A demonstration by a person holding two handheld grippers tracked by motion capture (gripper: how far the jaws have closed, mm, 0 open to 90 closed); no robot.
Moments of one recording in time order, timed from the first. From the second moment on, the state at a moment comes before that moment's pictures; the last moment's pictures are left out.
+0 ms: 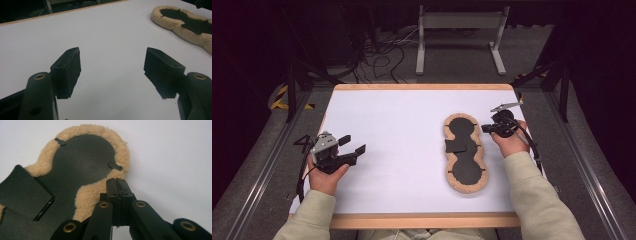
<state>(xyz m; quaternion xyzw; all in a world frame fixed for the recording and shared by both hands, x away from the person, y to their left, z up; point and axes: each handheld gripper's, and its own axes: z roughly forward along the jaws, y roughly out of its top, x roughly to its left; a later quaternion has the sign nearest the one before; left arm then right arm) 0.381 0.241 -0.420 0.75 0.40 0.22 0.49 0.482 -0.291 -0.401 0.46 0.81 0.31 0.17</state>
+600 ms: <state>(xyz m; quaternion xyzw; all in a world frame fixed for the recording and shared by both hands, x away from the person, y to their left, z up) 0.376 0.248 -0.424 0.75 0.41 0.22 0.48 0.508 -0.294 -0.427 0.50 0.80 0.29 0.16</state>
